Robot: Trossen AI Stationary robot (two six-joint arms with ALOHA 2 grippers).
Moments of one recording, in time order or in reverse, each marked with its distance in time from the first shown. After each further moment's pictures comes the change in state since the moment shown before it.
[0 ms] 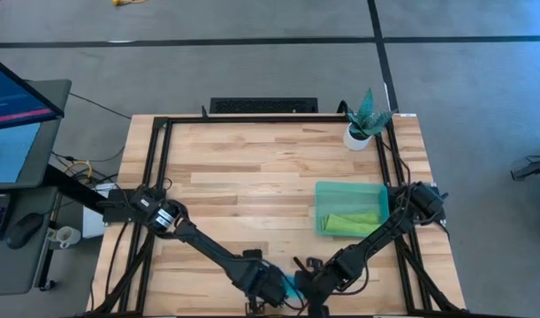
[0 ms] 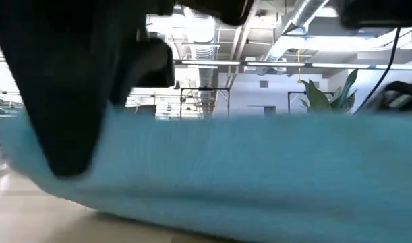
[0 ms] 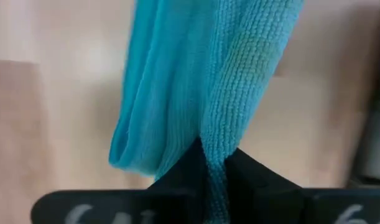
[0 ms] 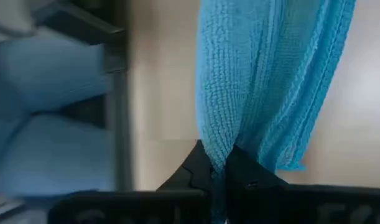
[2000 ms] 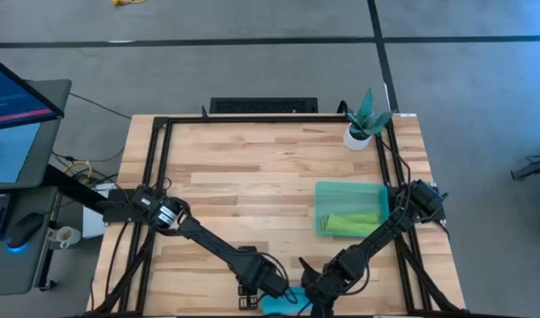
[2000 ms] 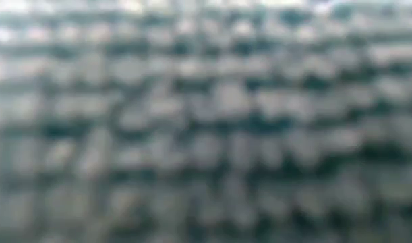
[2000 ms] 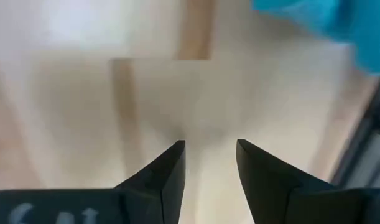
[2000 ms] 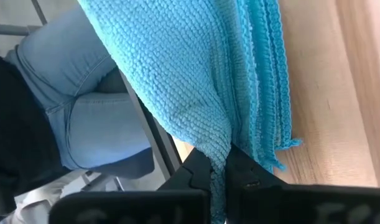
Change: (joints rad) left arm 0.049 -0.003 -0.033 -0.020 0.179 0.070; right arm -0.030 0.000 -0.001 -0.080 -0.207 0.315
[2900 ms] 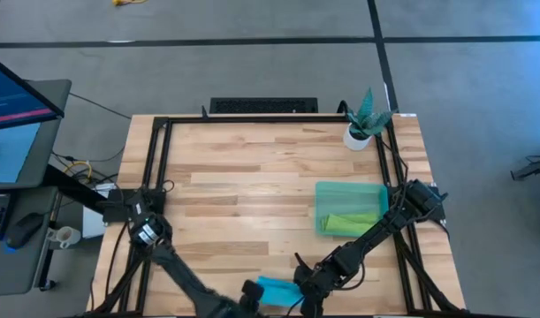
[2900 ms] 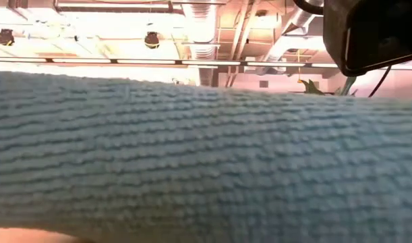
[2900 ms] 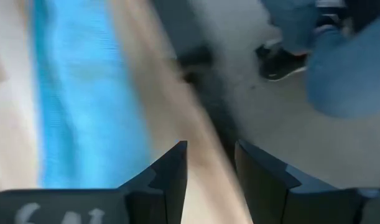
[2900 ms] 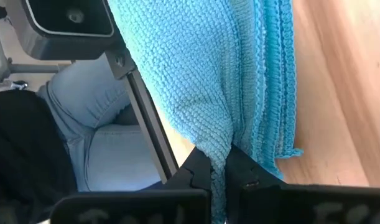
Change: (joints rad) left arm -0.281 -0.002 0.091 0.219 -0.476 0.247; right arm -0.054 0.005 -0.003 0.149 0.077 0.016
